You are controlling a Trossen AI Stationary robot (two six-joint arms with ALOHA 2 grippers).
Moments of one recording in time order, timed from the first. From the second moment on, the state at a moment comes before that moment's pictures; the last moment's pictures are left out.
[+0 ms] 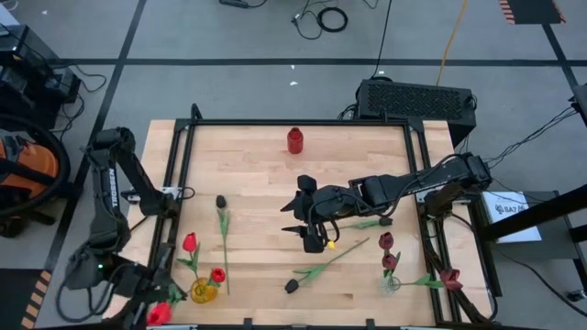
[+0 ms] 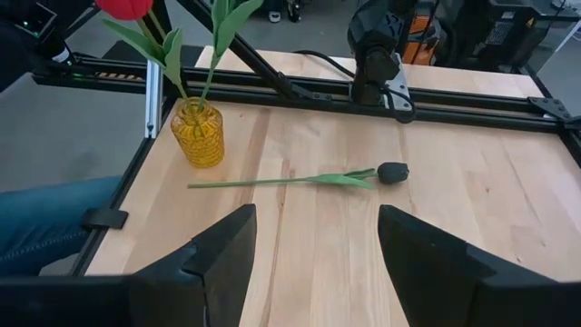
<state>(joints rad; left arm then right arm) -1.39 1.14 0.88 0.16 -1.02 0.01 0.24 1.66 1.54 -0.38 0.13 0.08</state>
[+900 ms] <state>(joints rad) -1.35 1.10 0.52 0.57 -0.91 -0.07 0.24 1.68 1.54 -0.38 0.13 0.08</state>
